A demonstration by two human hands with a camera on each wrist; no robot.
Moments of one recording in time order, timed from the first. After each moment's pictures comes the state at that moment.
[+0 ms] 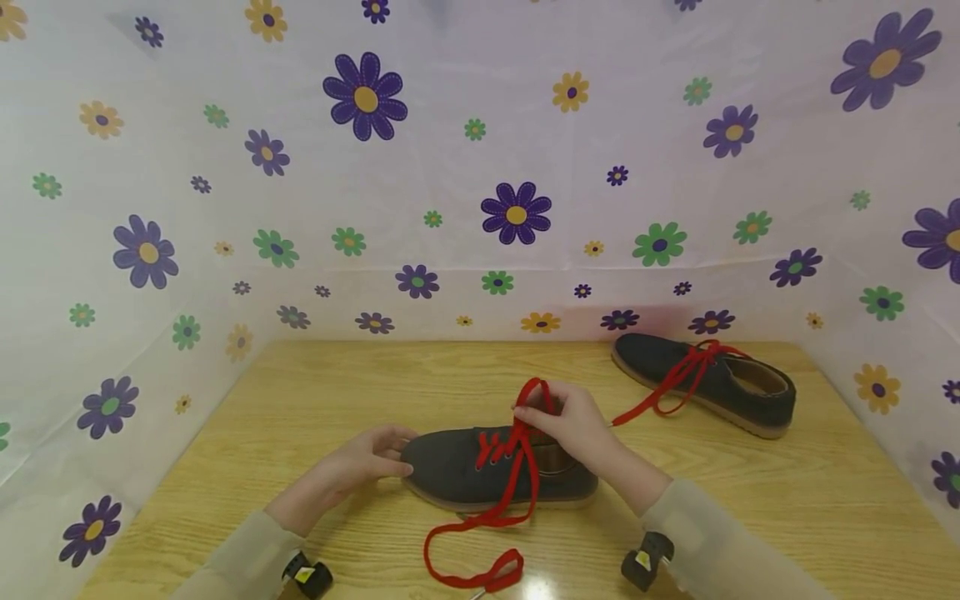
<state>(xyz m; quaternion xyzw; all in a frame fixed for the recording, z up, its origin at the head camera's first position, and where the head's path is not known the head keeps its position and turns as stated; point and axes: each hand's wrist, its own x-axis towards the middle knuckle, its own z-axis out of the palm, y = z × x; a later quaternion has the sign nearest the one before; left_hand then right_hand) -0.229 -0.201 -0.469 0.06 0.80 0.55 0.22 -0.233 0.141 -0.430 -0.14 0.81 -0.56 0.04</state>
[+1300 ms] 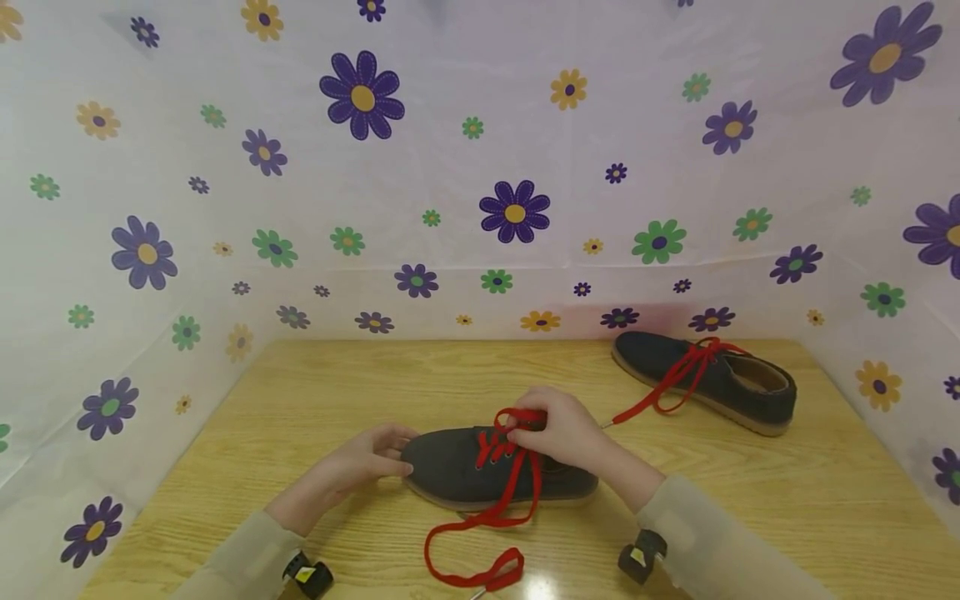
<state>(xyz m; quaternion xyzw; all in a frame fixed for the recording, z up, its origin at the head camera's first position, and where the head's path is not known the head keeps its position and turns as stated) -0.228 -0.200 -0.467 0.07 0.80 0.55 0.23 -0.237 0.139 -0.434 -0.27 0.86 -0.44 0.02</state>
